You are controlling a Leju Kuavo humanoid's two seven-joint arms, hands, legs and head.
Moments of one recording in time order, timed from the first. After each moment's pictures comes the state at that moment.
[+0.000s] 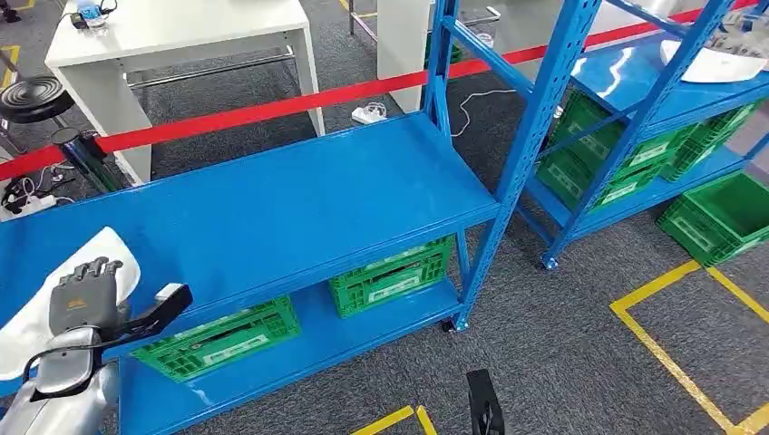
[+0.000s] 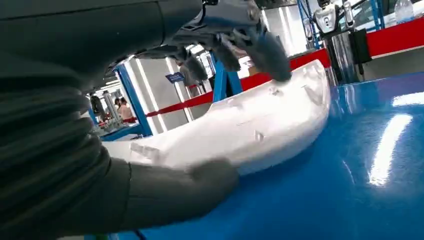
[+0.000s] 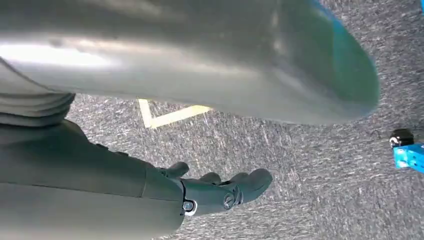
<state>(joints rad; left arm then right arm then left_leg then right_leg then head) -0.77 0.03 -0.23 -0.33 -1.57 0.39 0.13 -0.11 0.22 -1.12 -0.19 0.90 0.03 -0.32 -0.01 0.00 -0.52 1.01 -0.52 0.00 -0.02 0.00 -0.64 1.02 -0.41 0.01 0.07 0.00</state>
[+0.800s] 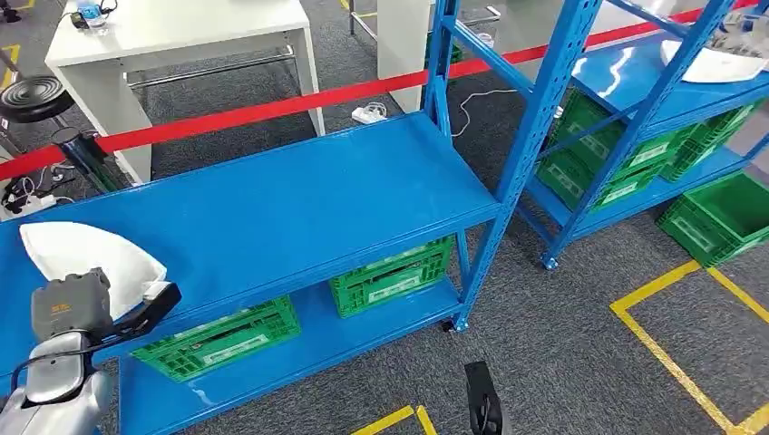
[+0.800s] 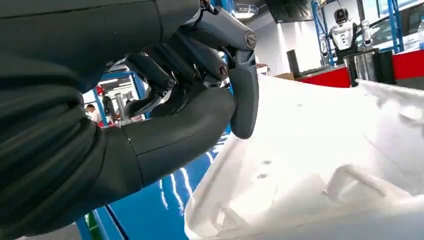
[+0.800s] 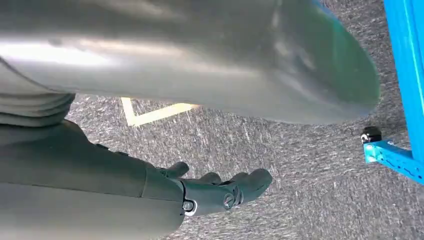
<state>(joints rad) -0.74 0.06 -0.23 -0.37 -1.57 0.47 0.18 -0.13 0.22 -1.12 -0.19 0.89 0.03 -0.36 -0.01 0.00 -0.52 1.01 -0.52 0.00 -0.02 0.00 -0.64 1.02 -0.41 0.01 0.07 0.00</state>
